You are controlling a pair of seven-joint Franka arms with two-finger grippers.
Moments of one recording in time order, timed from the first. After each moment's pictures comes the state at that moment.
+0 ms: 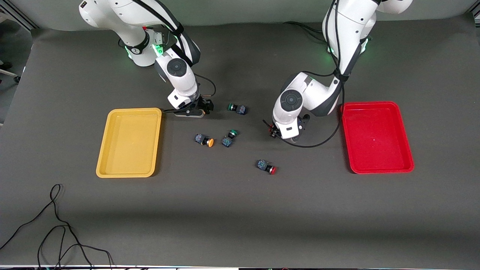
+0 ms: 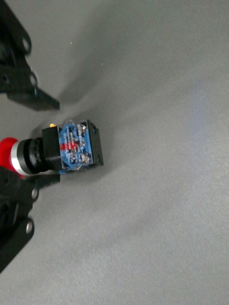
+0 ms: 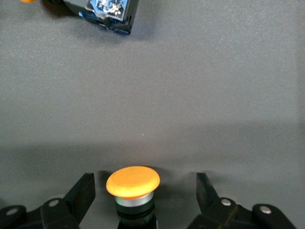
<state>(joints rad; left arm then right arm) -0.55 0.50 -0.14 -2.05 -0.06 2.48 -1.67 0.78 0.30 -0.06 -2.52 0.04 2.83 0.80</state>
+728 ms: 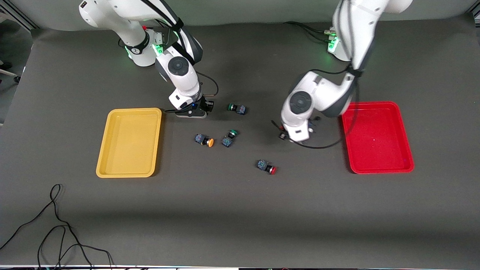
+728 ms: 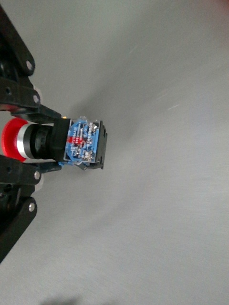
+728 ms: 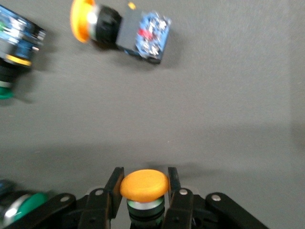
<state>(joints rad) -0.44 0.40 -0.12 -1.97 -0.02 2.19 -1.50 0.78 0.21 -0.06 -2.41 0.04 2.62 0.80</state>
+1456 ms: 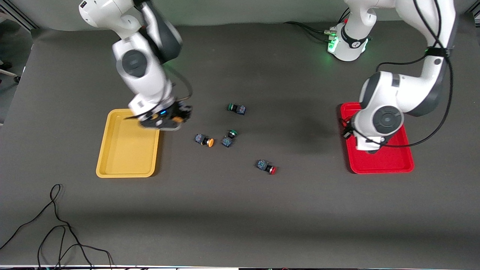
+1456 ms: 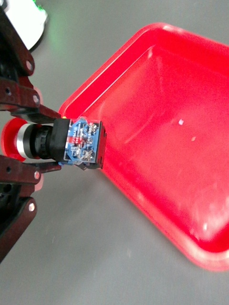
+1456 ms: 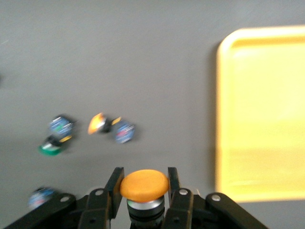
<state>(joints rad) -0.09 0.21 -0.11 -2.07 0.10 1.90 -1.00 0.77 0.10 -0.37 -2.04 0.04 2.10 0.43</state>
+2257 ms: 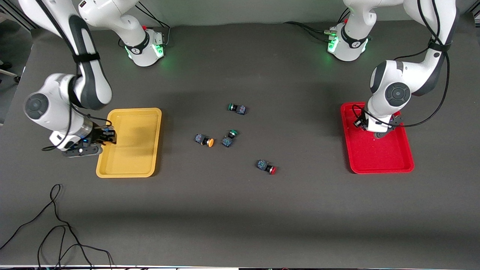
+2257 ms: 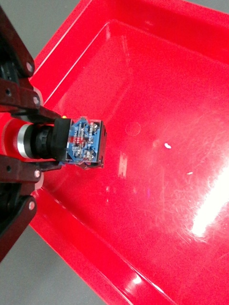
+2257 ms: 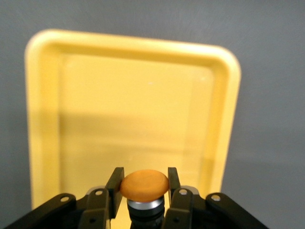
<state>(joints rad) 0.03 0.13 -0.11 -2.49 0.20 2.42 -0.87 0.72 0.27 -0.79 -2.25 0.25 2.38 -0.32</state>
